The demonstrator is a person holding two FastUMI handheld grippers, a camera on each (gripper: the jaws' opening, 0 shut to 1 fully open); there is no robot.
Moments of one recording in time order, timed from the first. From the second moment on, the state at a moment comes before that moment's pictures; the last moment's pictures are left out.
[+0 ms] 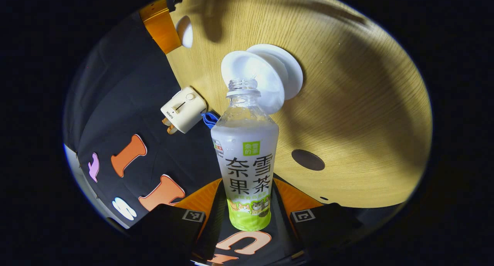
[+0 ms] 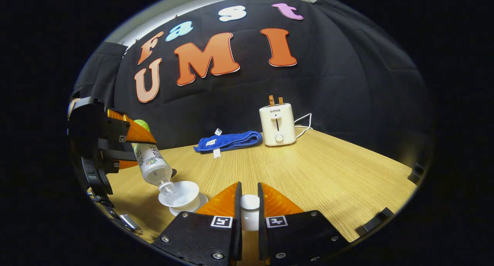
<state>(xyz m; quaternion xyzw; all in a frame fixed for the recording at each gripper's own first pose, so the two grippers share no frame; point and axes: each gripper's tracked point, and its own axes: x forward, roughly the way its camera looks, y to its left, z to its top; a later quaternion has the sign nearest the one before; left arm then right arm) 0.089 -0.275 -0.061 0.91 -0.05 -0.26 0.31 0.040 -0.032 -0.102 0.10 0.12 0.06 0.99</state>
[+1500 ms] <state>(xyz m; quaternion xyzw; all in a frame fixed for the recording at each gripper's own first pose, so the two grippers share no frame) 0.087 -0.215 -0.086 0.31 0.14 -0.30 0.89 0.046 -0.032 -0.112 0.06 0.15 0.03 0.99</state>
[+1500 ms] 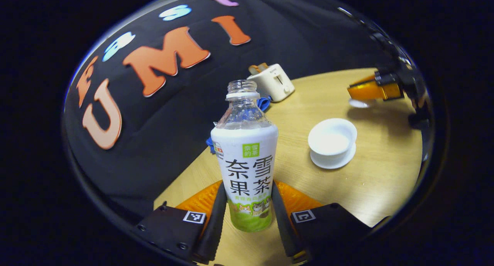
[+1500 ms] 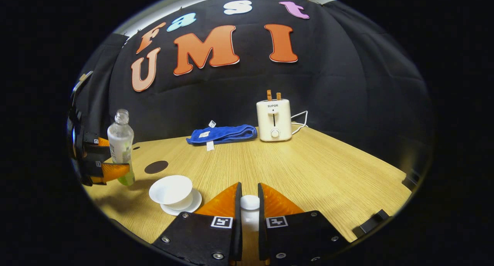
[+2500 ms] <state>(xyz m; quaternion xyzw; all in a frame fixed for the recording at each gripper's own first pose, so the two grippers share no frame) 0.222 -0.185 -0.080 0.03 0.15 -0.25 0.96 0.048 -0.037 -0.121 0.07 0.18 0.01 0.98</state>
